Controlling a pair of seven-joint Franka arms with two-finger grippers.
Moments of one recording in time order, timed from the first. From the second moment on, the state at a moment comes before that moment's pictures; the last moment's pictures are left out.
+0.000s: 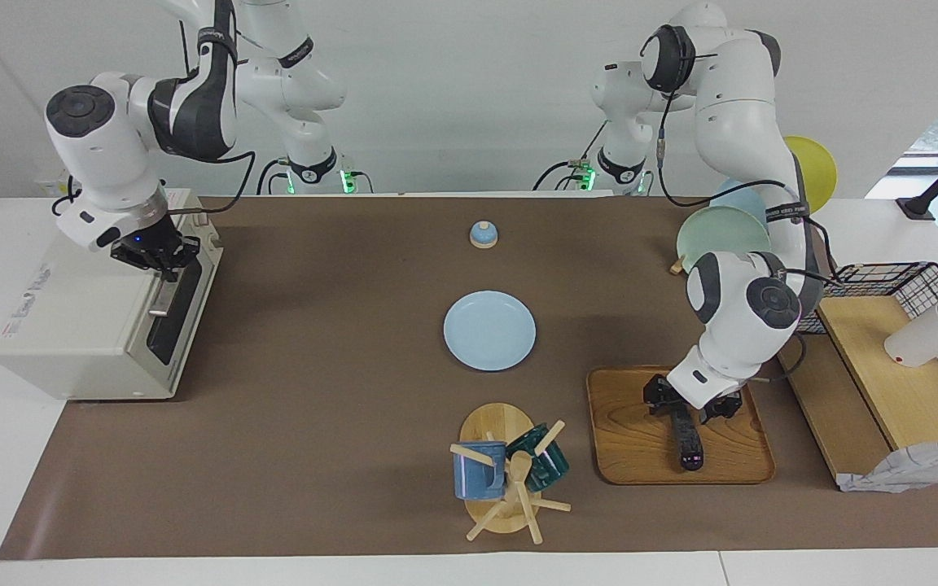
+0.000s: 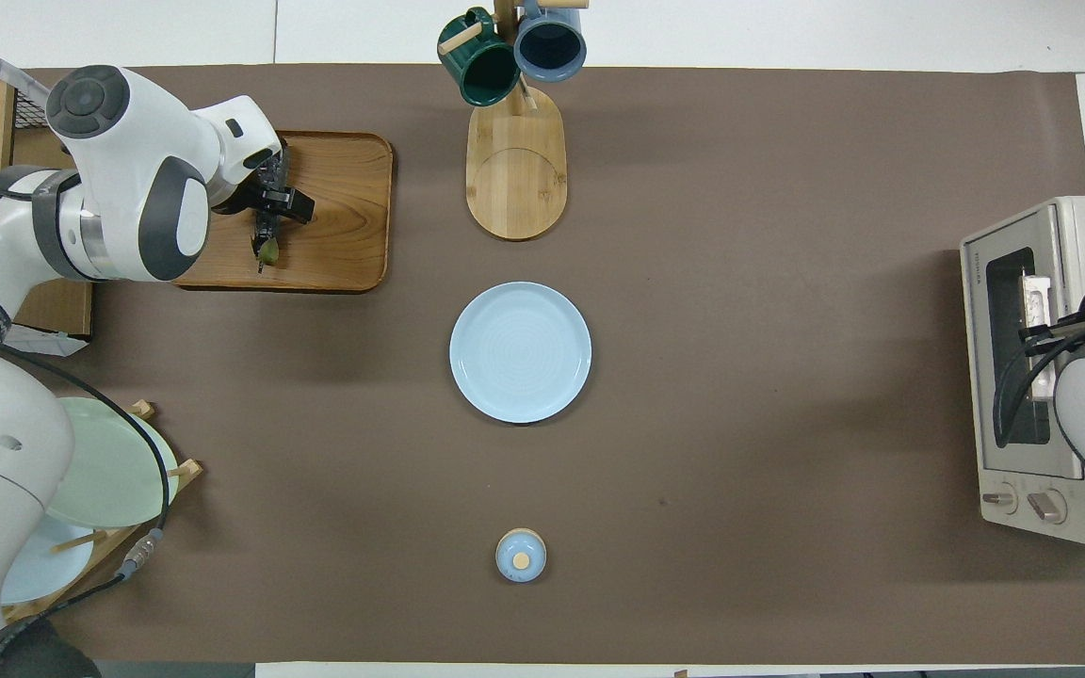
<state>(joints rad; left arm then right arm) -0.11 0.62 -0.06 -1.51 0.00 2.20 0.14 -0.10 -0.06 -0.06 -2.03 -0.20 1.94 -0.26</state>
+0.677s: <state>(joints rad) -0.11 0.56 -0.06 -1.48 -0.05 2.09 0.13 0.03 0.00 -0.04 -2.15 -0.03 2.12 -0.13</state>
